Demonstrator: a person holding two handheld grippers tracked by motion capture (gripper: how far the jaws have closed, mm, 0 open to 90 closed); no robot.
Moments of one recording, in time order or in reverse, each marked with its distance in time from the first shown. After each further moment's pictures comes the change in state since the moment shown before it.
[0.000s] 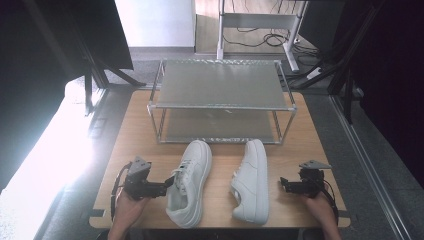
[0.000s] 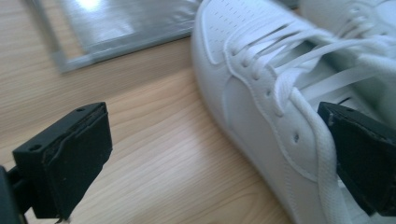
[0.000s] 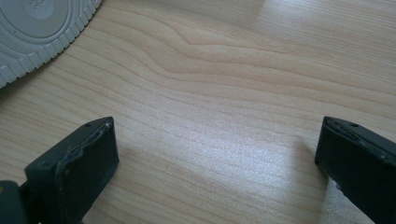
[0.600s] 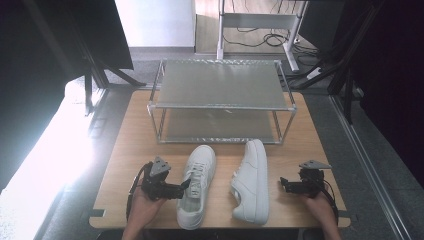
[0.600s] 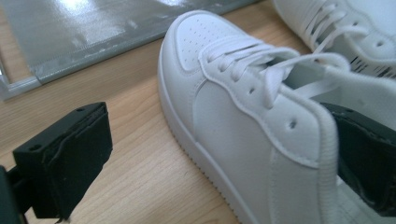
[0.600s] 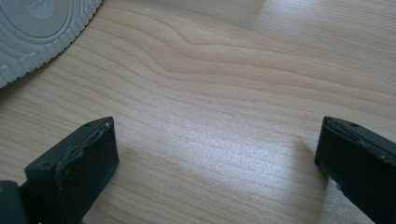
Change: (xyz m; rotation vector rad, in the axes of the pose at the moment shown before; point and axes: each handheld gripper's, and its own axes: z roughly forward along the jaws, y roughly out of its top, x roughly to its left) left arm -0.032 0.012 0.019 0.025 -0.009 0.065; right arm 0.000 0.000 0.000 0.000 0.001 -0.001
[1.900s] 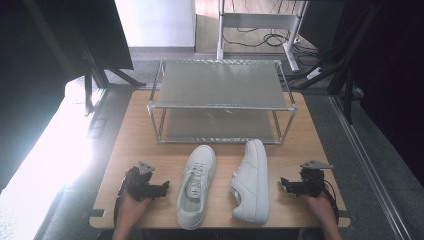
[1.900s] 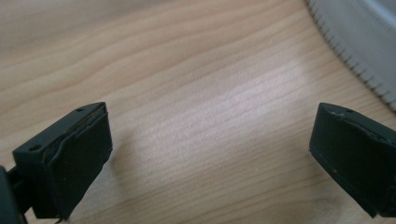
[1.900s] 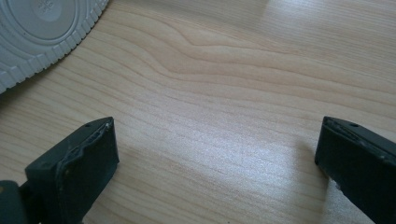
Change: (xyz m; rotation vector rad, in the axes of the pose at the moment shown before) left arm 0.058 -0.055 0.021 0.210 0.227 -0.100; right arm -0.002 -0.001 -0.002 -0.010 0.026 0.007
